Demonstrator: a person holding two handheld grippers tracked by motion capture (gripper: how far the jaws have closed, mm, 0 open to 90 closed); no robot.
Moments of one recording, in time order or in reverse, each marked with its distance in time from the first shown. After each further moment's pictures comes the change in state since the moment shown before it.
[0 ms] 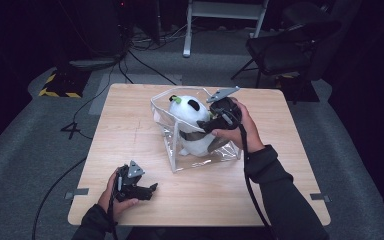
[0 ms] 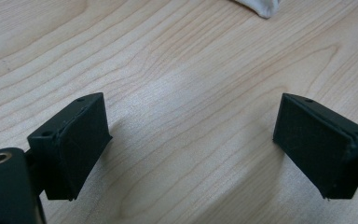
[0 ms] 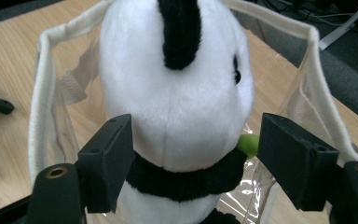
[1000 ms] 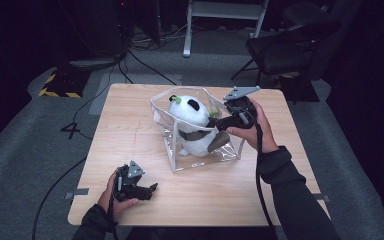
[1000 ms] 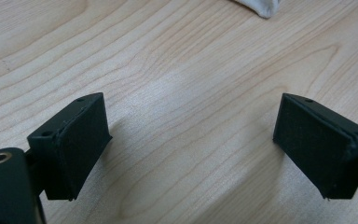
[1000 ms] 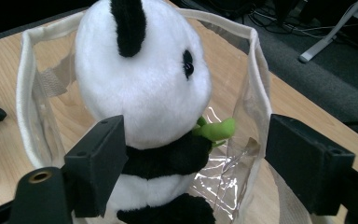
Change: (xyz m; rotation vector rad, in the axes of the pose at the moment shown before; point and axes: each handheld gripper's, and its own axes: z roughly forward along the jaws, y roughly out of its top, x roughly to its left) left arm 0.000 0.000 0.000 0.000 0.000 0.000; right arm -0.023 -0.017 -0.026 -0.077 -0.025 0.029
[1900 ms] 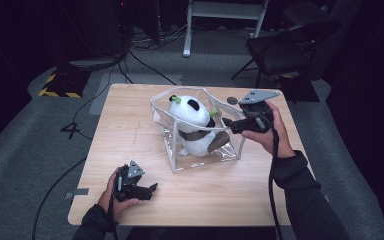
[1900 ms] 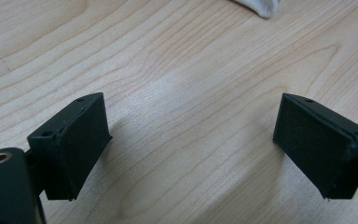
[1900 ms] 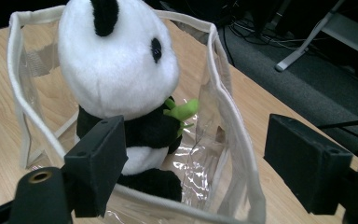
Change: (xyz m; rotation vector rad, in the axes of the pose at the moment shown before) left arm 0.000 0.000 0.000 0.000 -0.001 0.000; right arm -0.013 -0.020 -0.033 -0.045 -0.067 -0.026
